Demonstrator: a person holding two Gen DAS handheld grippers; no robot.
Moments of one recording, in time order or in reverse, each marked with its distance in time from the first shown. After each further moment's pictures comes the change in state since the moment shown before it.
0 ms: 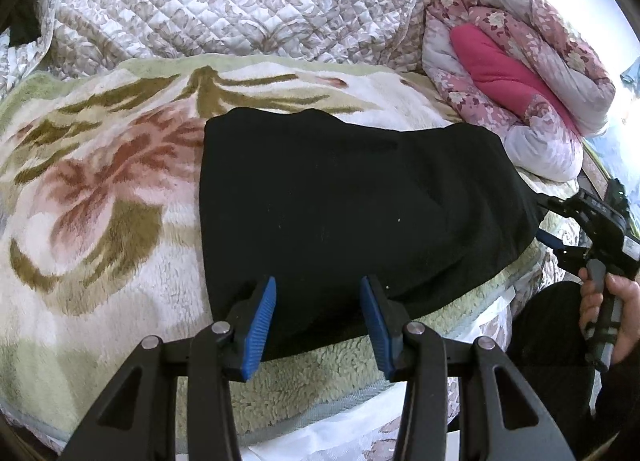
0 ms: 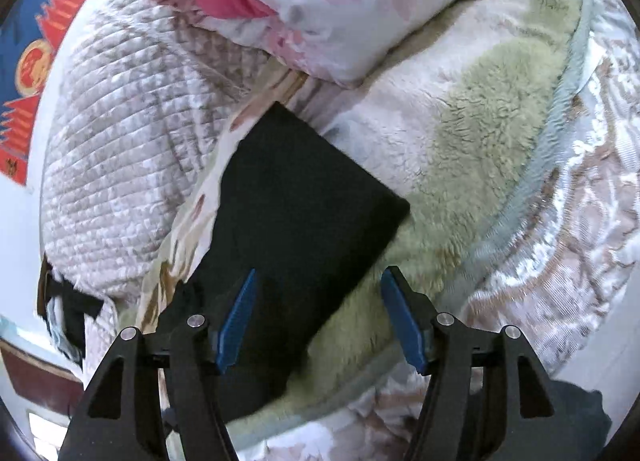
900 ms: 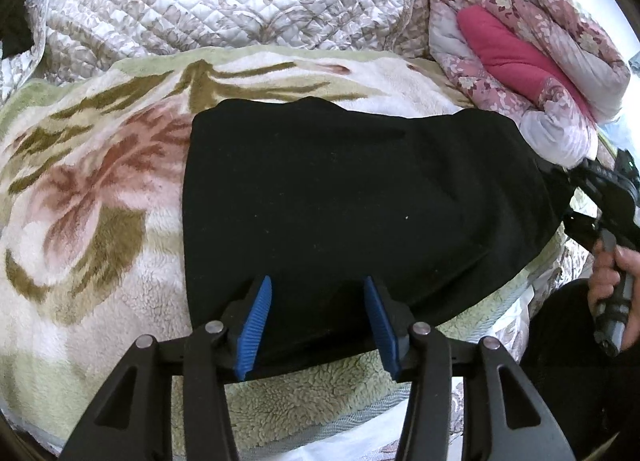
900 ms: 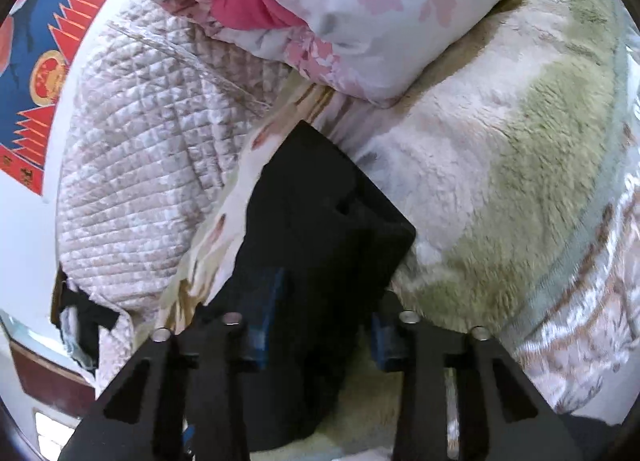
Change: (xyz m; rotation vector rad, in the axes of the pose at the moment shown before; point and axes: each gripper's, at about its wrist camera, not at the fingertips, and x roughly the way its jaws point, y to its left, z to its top) left arm 0.021 -0.014 0.005 0.025 0.037 0.057; right arm 0.011 0.005 0.012 -0.011 -0.051 0.105
